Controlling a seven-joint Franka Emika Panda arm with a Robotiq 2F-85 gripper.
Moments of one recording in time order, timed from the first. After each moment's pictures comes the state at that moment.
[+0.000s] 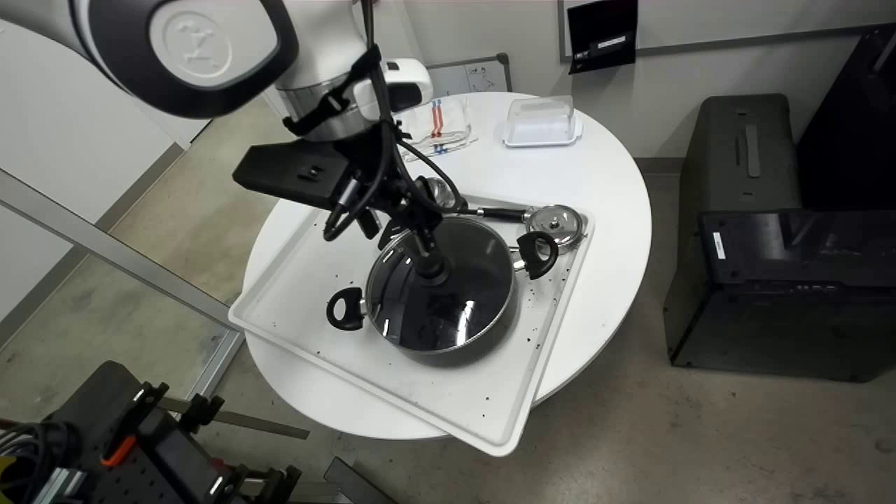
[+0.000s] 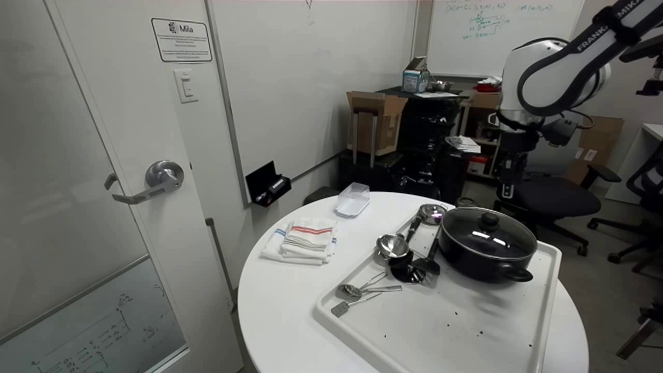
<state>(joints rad) -0.12 0.44 -0.16 -2.08 -0.05 2.38 -0.25</state>
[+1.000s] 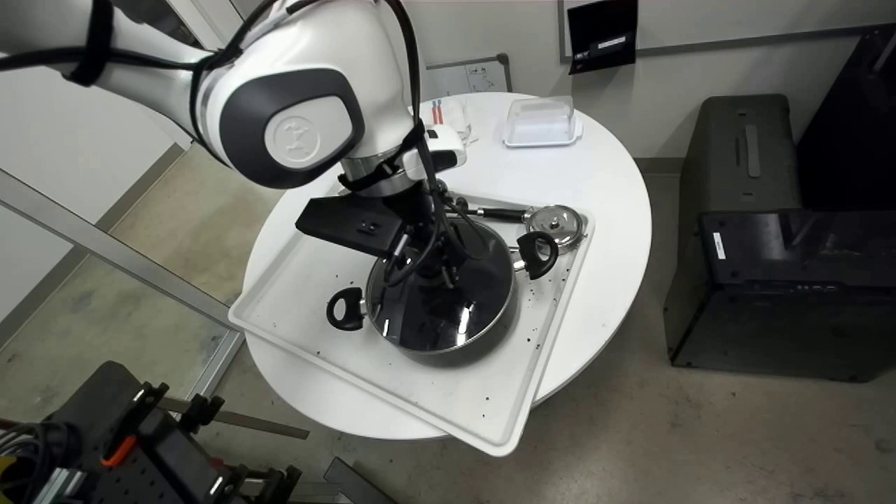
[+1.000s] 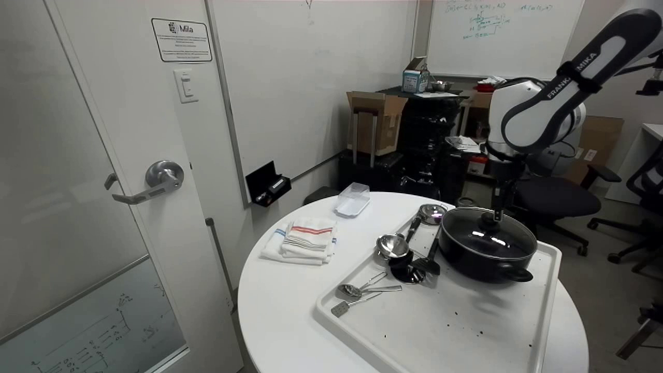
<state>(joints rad) -0.15 0.63 -0.14 -2.00 -0.05 2.47 -0.25</state>
